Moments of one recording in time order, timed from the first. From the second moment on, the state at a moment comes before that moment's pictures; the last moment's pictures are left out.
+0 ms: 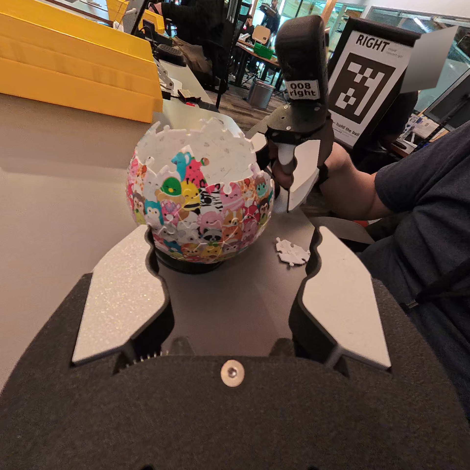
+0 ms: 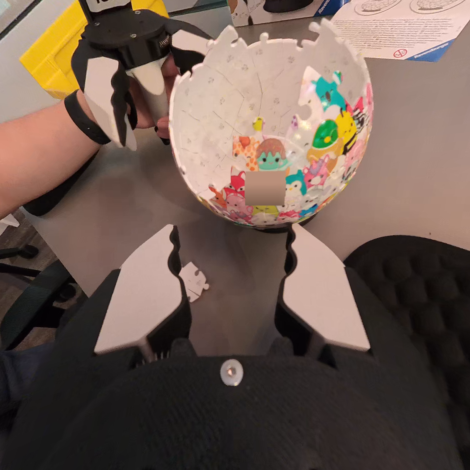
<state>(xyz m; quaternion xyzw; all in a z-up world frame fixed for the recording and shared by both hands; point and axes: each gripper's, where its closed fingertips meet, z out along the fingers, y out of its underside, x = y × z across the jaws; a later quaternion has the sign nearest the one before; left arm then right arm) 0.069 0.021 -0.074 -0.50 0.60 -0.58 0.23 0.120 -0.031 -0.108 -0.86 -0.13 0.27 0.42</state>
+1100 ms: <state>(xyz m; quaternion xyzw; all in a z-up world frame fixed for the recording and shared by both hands) 0.072 0.026 -0.073 -0.52 0.57 -0.59 0.24 0.113 -0.032 -0.107 -0.85 -0.17 0.26 0.43</state>
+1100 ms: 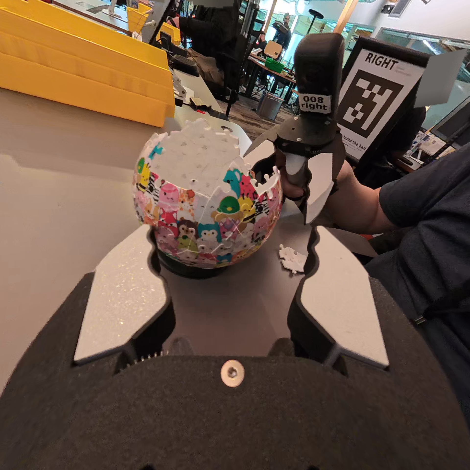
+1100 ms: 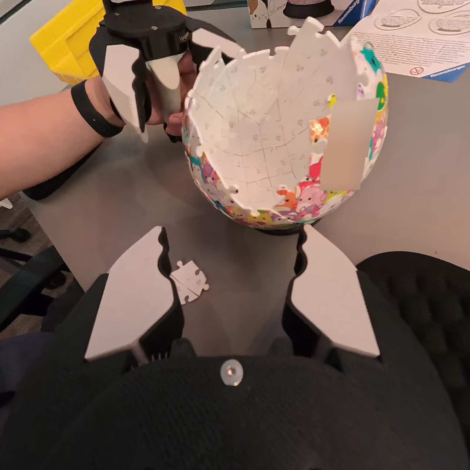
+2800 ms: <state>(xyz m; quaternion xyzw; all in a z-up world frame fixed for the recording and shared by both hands) 0.044 0.006 -0.078 -0.54 0.57 -0.54 0.29 0.133 -0.013 -0.104 -0.83 -0.20 0.29 0.44</state>
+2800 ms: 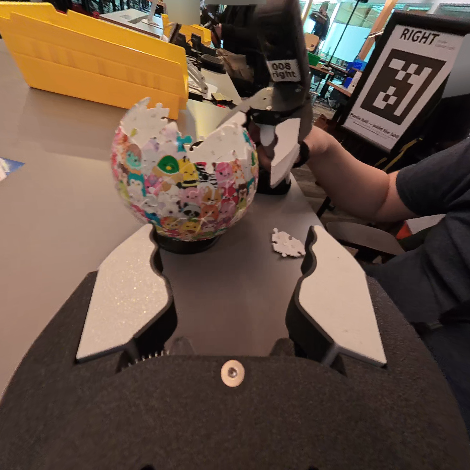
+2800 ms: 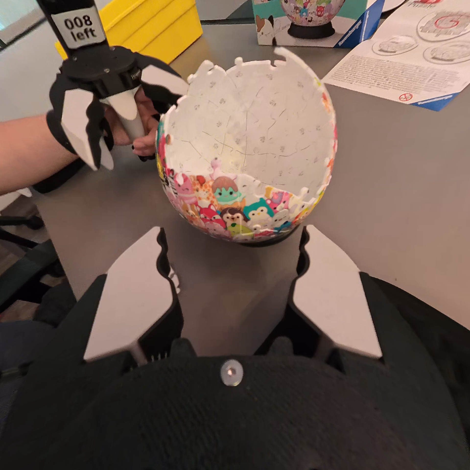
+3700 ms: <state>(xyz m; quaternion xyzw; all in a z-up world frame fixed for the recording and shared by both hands) 0.085 0.030 -0.084 -0.53 0.59 -0.51 0.33 0.133 0.002 -0.107 -0.83 -0.21 0.24 0.45</state>
